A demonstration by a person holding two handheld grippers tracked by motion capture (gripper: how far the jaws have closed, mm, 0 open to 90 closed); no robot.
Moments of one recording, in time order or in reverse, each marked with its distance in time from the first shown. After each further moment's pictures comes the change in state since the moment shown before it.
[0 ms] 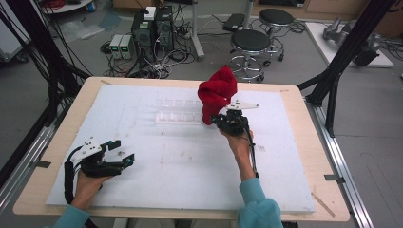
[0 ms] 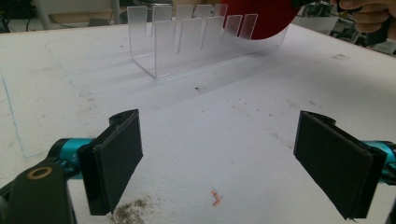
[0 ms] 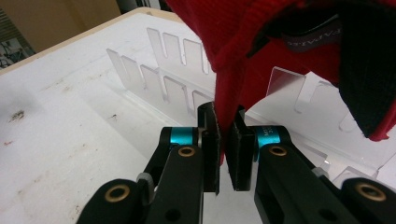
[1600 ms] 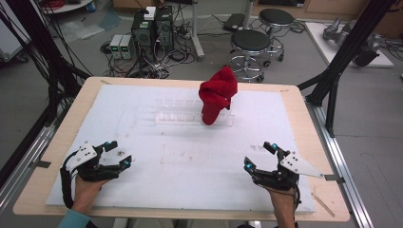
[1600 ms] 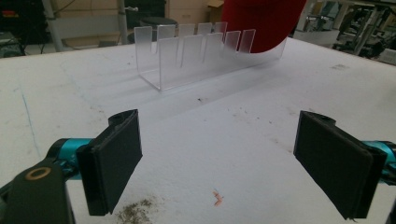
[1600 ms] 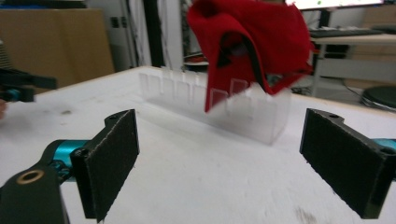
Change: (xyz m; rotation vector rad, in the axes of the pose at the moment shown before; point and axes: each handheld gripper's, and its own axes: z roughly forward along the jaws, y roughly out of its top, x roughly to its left) left arm -0.005 -0.007 -0.011 -0.087 0.024 0.038; right arm 0.023 -0.101 -0.160 -0.343 -0.092 -0.061
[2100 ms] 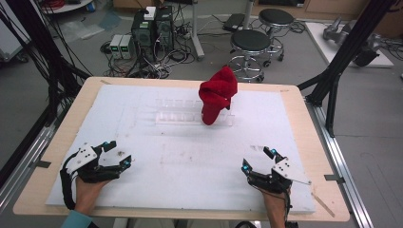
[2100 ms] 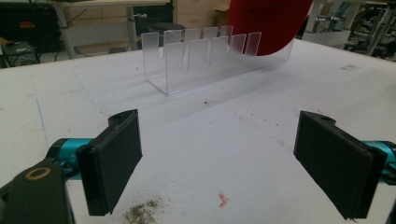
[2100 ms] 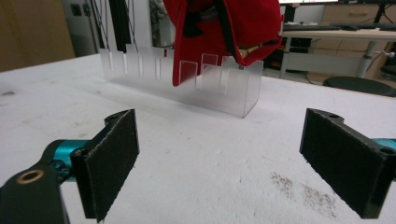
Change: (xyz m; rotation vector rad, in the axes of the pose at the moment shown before) left arm -0.004 -0.001 -0.001 -0.017 0.034 0.036; right arm -0.001 -0.039 0.012 0.014 -0.133 -0.035
